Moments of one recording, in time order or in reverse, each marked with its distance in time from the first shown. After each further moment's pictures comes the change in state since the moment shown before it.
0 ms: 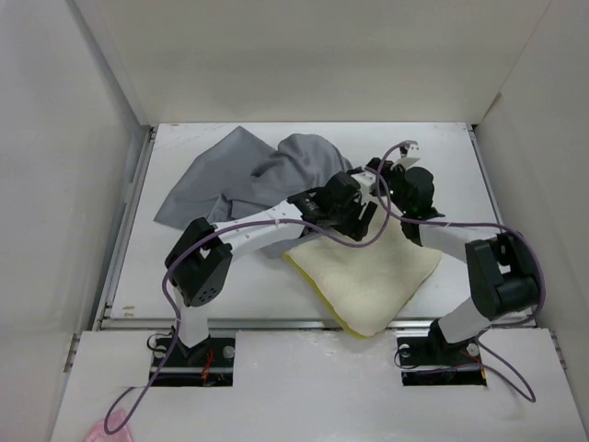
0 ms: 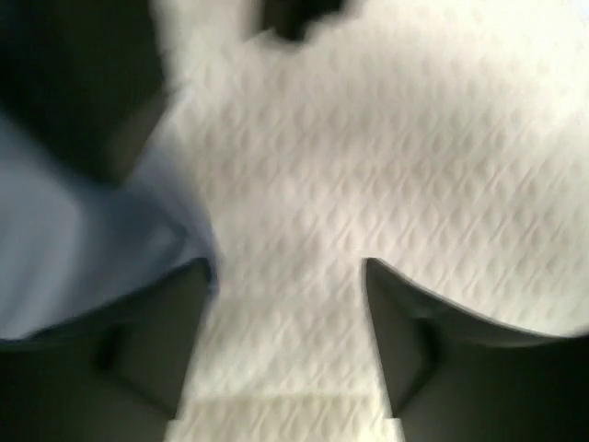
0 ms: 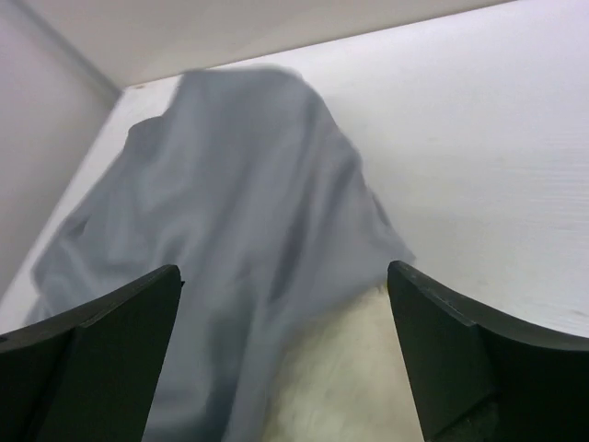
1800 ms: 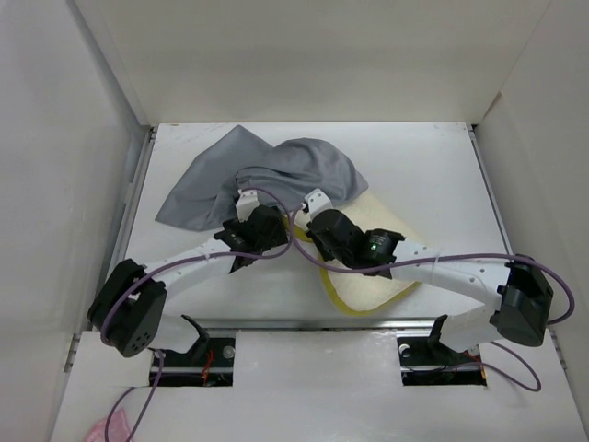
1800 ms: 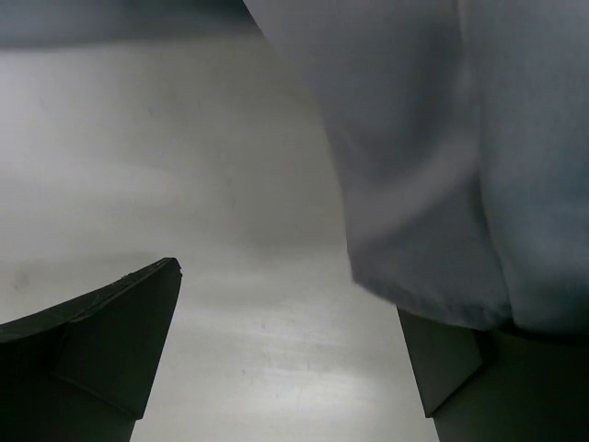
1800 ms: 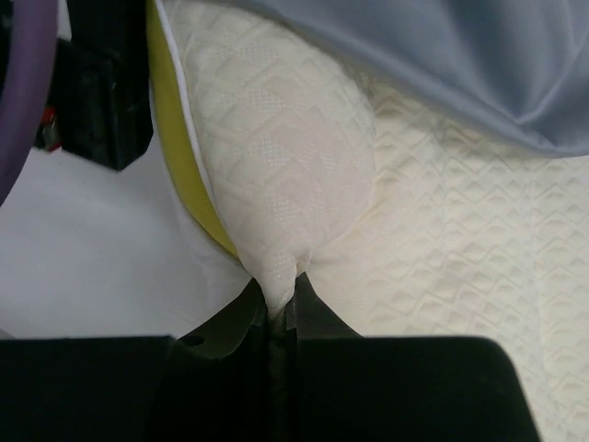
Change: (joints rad) left arm 0.224 -0.528 -0.756 0.046 -0.533 -0.573; right arm 0.772 -0.175 0.307 -1.128 0.655 -0.305
